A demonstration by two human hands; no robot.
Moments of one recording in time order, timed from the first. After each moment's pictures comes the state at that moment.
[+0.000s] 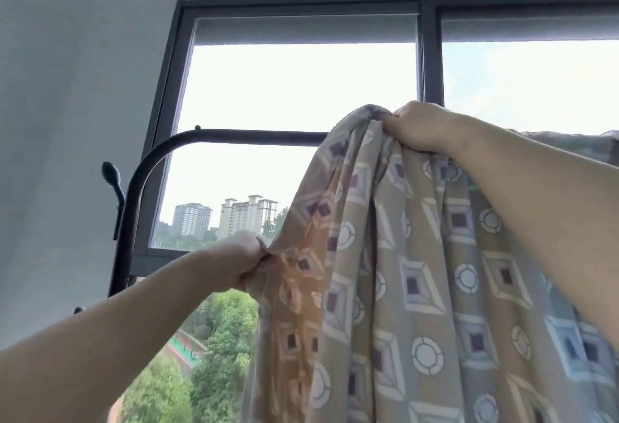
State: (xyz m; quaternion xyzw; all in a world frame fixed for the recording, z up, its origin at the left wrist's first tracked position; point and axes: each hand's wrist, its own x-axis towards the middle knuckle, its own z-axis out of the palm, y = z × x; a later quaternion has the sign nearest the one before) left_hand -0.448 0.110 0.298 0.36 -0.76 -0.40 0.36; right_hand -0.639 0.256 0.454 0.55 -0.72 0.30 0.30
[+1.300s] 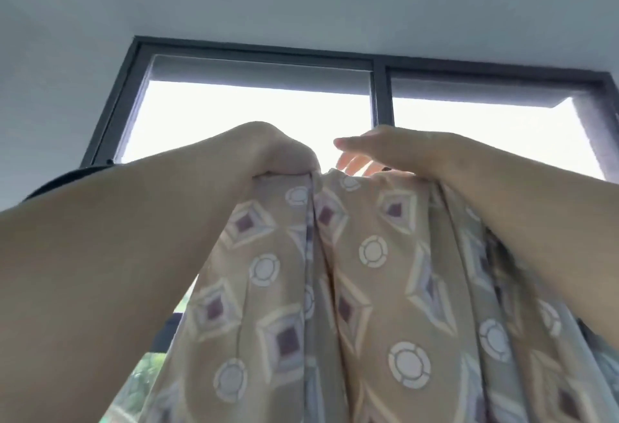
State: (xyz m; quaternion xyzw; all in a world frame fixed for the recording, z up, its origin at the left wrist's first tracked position) left_hand -0.503 0.199 0.471 0.40 -0.88 -0.11 0.24; right_hand -0.639 0.282 0.475 0.62 -0.71 0.29 0.17
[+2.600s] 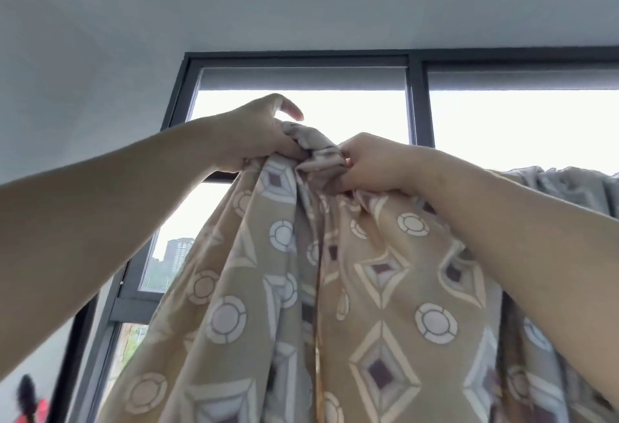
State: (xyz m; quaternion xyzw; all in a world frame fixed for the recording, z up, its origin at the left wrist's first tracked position) left_hand -0.408 0.206 0.455 0.16 -0.82 -0.20 0.51; right_hand -0.569 0.275 0.448 0.71 -0.60 0.28 0.25
